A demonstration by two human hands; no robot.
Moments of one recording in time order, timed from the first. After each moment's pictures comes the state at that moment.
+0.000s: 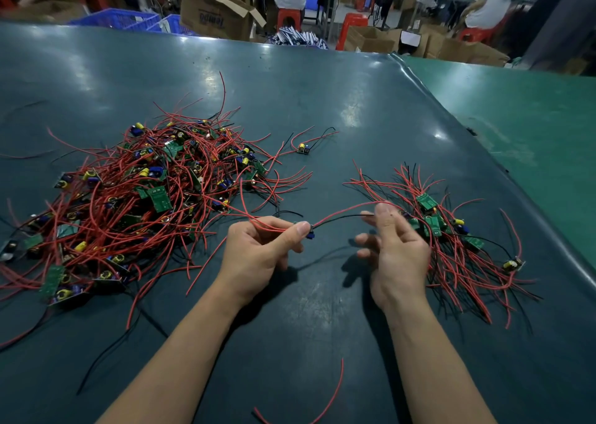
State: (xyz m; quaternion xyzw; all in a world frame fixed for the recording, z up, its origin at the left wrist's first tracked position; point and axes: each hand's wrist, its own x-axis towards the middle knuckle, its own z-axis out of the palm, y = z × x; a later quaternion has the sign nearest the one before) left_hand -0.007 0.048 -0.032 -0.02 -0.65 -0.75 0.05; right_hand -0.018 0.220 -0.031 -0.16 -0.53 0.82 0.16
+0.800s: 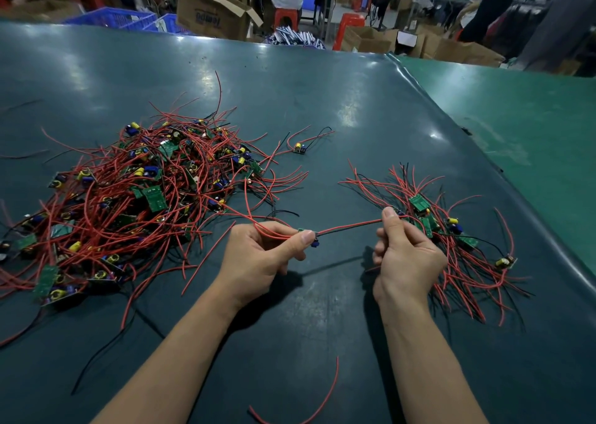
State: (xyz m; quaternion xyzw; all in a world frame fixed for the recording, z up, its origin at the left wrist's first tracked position) left_hand -0.001 0.051 -0.029 -0.06 -0.67 -0.74 0.03; right_hand -0.016 0.225 -0.031 -0.22 -0.53 0.77 0.26
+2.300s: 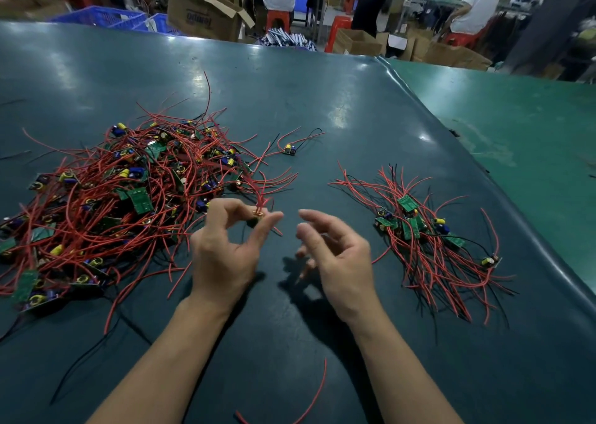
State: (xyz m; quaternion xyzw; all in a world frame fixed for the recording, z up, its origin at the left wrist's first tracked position) left_hand -0.016 0.039 -0.049 -0.11 -0.74 -0.53 0.40; right_hand 0.002 0.191 -0.031 0.03 -0.66 0.75 0.06
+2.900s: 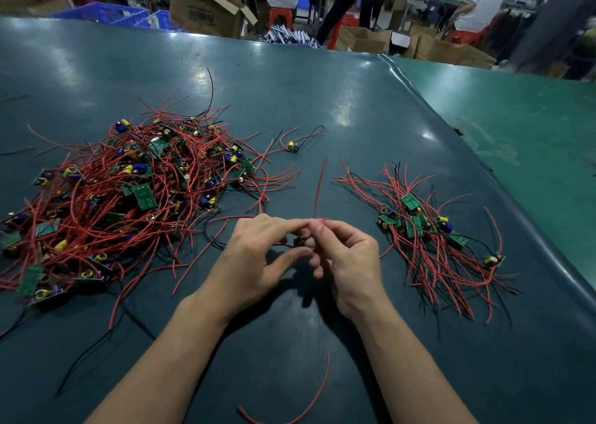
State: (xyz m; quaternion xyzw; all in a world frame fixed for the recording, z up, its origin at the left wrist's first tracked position) left_hand -0.011 0.040 -0.047 -0.28 -0.86 -0.37 0.22; right_hand -0.004 0.192 -0.033 -0.06 -0.56 0.82 0.00
